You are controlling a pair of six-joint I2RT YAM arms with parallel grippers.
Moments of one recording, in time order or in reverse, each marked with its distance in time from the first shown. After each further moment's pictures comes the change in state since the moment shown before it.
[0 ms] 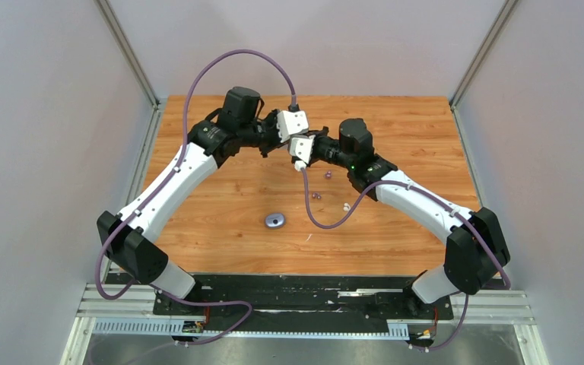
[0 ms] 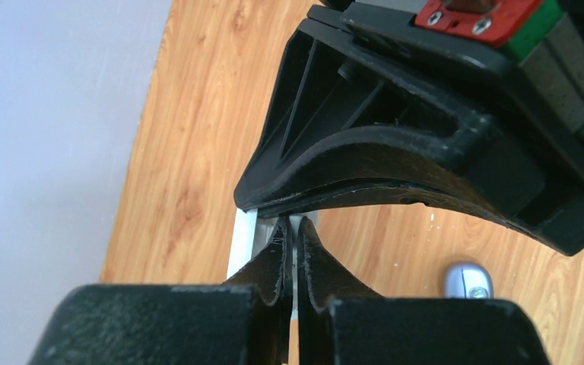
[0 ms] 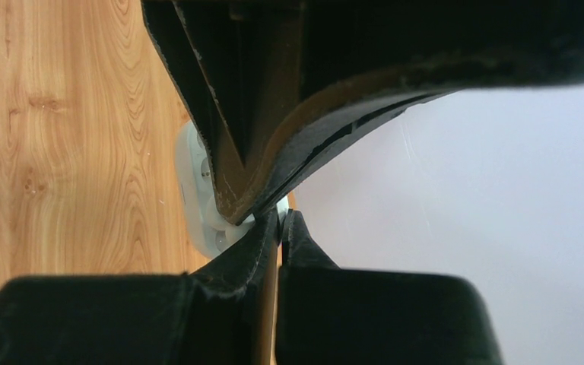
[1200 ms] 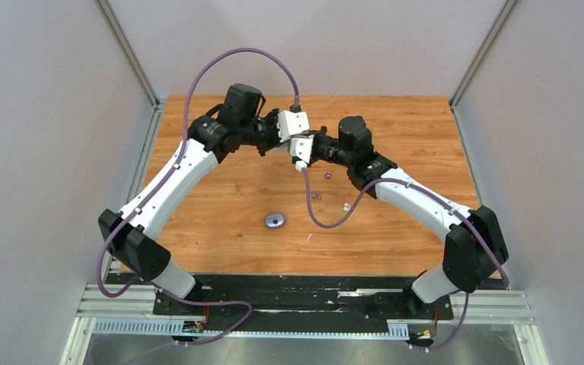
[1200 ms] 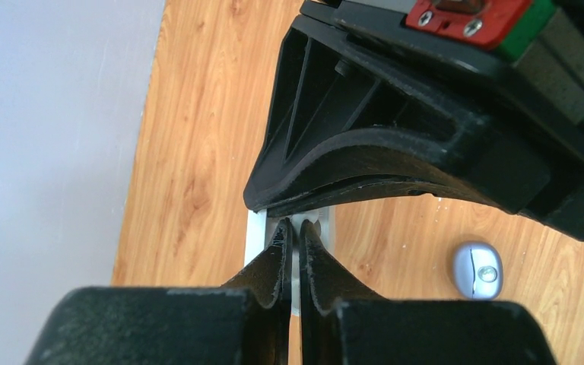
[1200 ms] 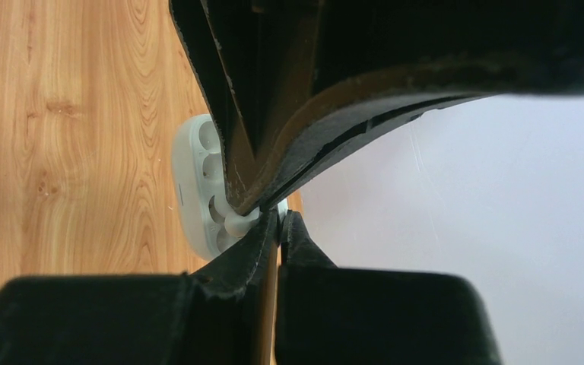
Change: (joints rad) left arm -0.013 0.022 0.069 -0.097 -0.043 0.068; right arm -0.003 0.016 0.029 -0.026 -0.050 -0.023
